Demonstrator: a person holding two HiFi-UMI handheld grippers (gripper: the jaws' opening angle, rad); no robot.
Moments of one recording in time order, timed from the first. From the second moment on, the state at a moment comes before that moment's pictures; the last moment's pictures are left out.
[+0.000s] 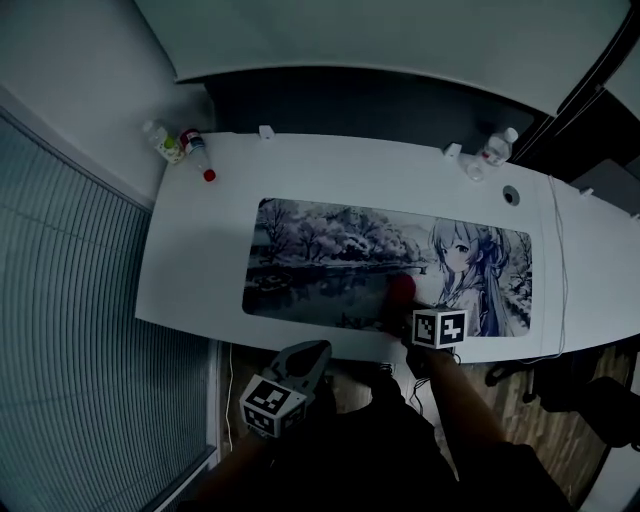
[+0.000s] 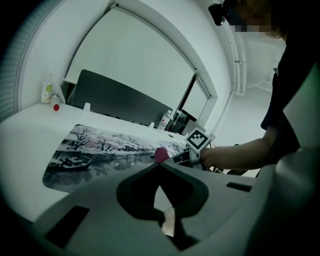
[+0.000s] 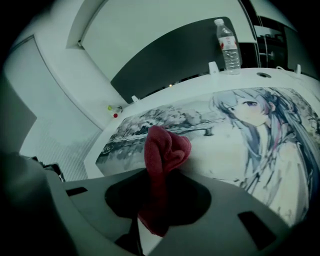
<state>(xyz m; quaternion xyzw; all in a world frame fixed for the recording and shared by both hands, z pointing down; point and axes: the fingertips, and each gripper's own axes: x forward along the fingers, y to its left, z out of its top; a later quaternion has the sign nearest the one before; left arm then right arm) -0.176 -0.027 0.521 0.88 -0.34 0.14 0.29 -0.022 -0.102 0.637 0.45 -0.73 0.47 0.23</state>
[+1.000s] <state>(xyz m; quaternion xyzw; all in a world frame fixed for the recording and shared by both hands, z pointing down) -0.332 -0.022 0.529 0.86 -0.38 0.13 0.30 -0.277 -0.136 0.633 0.35 -0.79 0.44 0.25</state>
